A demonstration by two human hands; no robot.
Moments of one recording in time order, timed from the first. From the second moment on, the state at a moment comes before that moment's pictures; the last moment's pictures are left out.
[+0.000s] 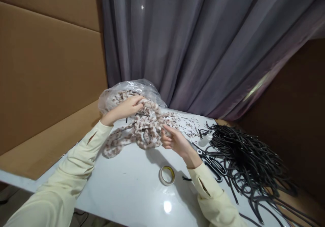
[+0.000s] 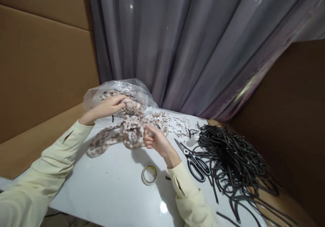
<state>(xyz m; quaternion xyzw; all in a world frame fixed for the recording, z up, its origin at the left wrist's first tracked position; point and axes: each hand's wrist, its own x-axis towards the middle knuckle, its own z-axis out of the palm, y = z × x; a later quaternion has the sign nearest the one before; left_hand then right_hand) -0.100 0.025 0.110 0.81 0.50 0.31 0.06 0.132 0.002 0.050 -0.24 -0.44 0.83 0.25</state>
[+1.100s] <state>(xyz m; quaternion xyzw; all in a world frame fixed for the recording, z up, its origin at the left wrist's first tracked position) -0.038 -0.039 0.057 0.51 0.32 0.36 0.71 0.109 -0.014 0.043 -0.22 -0.40 0.81 0.37</state>
